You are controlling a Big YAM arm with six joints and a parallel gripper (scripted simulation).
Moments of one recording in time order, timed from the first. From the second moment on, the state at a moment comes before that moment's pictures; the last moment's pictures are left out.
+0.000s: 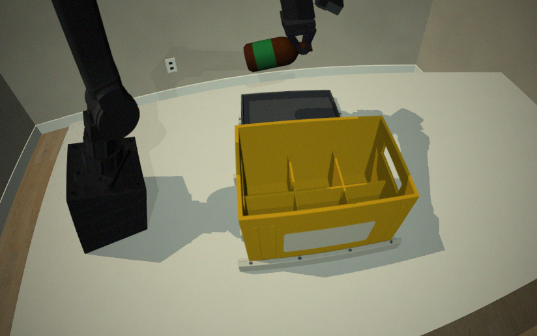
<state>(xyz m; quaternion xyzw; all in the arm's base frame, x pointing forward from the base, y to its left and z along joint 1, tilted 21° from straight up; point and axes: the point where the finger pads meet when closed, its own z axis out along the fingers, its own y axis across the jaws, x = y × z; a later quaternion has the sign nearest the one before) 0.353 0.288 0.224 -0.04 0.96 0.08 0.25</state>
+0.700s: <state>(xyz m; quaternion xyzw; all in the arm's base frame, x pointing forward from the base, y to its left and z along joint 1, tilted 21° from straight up) 0.351 0.285 0.218 -0.04 0.96 0.07 0.27</state>
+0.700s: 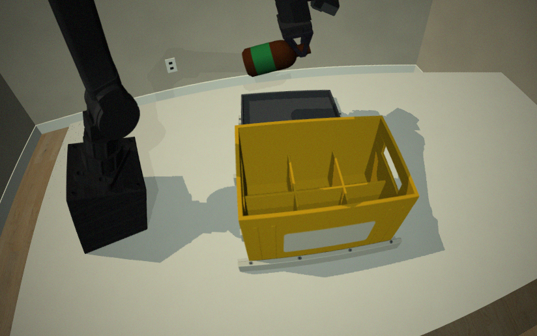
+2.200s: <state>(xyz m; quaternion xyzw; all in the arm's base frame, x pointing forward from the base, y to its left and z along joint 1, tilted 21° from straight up) 0.351 0.287 0.224 -0.04 0.94 0.08 0.33</state>
